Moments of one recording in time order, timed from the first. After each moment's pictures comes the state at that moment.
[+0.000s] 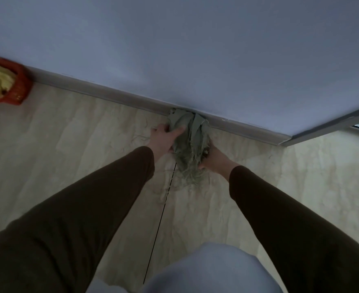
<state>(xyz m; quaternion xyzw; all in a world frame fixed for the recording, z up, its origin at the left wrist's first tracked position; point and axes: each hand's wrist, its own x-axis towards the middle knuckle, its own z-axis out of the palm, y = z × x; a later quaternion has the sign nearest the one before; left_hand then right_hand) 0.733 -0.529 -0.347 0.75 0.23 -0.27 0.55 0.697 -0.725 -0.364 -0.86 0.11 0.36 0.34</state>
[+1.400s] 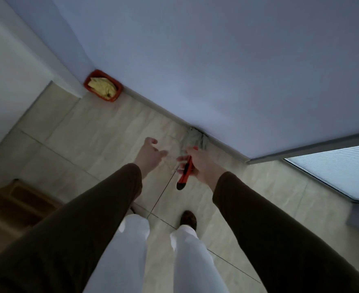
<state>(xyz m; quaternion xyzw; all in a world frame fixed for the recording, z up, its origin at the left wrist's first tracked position) 0.556 -0.450 0.102 0.74 0.35 -0.22 0.54 0.595 -0.626 0.135 -0.58 0.30 0.44 0.61</state>
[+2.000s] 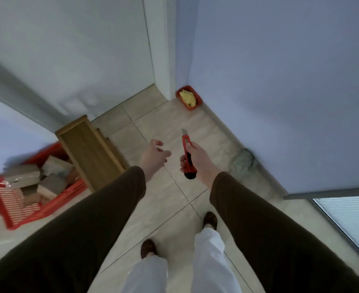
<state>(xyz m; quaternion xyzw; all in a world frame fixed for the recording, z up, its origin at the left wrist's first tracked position) 0.262 -0.295 0.295 0.67 0.48 -0.03 0.56 0.357 -0.425 0.313 -0.64 0.07 0.50 0.57</state>
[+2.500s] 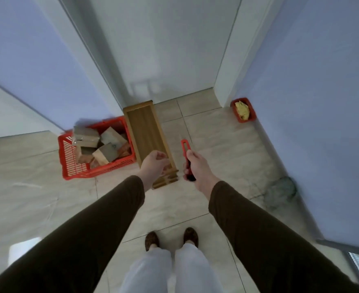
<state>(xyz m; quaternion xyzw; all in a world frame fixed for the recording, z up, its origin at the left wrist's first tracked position) 0.057 -0.206 0.304 0.54 0.59 0.04 0.59 0.191 -0.296 0.318 -0.66 0.01 0.57 0.48</state>
